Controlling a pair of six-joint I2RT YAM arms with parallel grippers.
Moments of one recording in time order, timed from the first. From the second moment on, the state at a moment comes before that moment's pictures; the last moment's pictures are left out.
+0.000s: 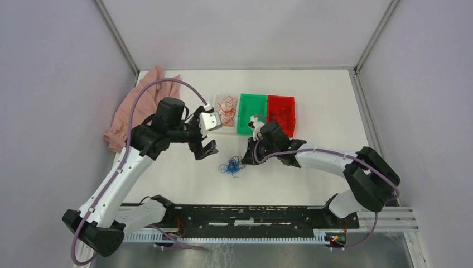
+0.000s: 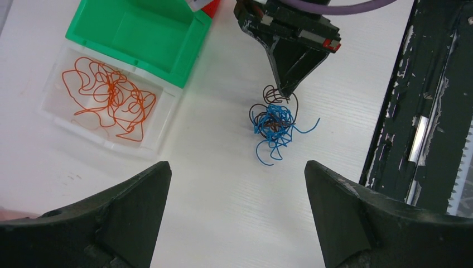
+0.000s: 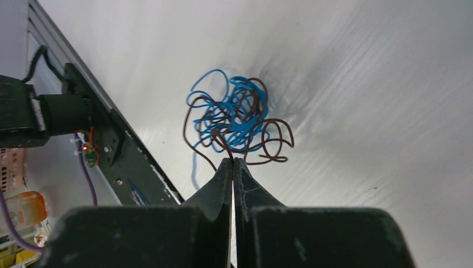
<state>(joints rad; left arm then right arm) -0.49 1.04 1.18 -0.87 0.53 0.62 0.79 1.53 0.76 0.05 -0.36 0.56</state>
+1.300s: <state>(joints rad) -0.49 0.91 1.07 -0.71 0.78 0.63 0.87 1.33 1.05 0.07 -0.52 0.48</state>
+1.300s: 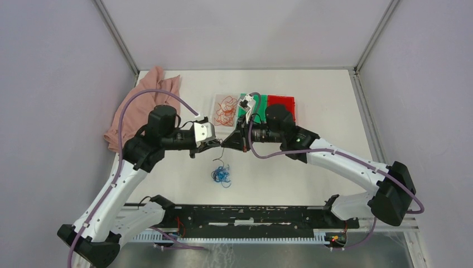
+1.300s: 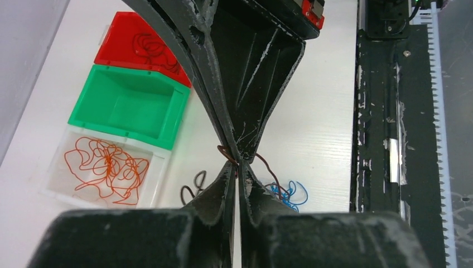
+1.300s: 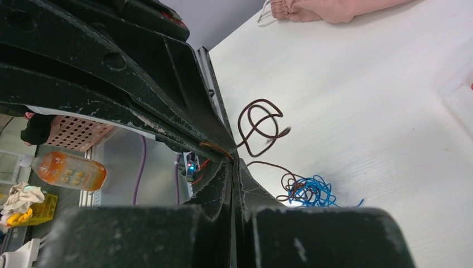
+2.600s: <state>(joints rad) -0.49 0.94 1.34 -0.48 0.66 0.31 0.94 1.56 0.86 0.59 -0.30 0.56</state>
